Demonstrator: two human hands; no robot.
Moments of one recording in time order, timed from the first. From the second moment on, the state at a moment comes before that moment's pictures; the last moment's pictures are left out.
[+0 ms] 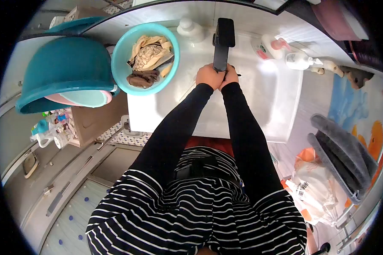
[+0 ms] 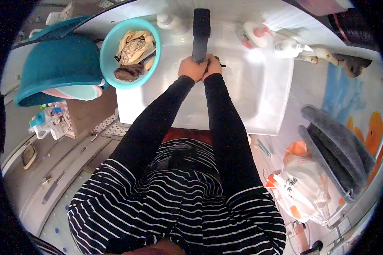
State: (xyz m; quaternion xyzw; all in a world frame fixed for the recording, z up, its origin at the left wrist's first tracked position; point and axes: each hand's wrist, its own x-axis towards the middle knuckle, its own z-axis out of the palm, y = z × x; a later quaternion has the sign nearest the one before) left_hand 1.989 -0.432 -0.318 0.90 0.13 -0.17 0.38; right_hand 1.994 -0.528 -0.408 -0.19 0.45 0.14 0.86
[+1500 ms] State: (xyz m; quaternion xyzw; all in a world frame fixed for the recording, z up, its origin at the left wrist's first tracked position) left_hand 1.990 -0.414 -0.392 0.59 0.31 -0.17 0.72; right_hand 1.964 -0.547 -0.369 -0.25 0.40 0.19 0.86
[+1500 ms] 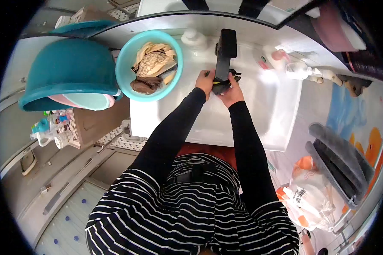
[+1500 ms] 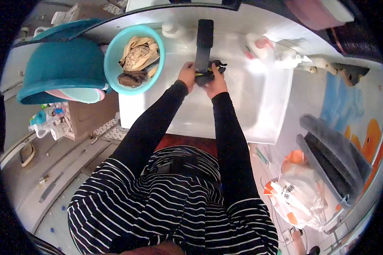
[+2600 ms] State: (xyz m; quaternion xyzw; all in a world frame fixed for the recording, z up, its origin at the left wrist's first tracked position) left_hand 1.982 -0.392 -0.376 0.62 0.23 -0.23 0.71; right_hand 1.961 -0.563 -0.376 -0.31 0.38 0.19 0.85
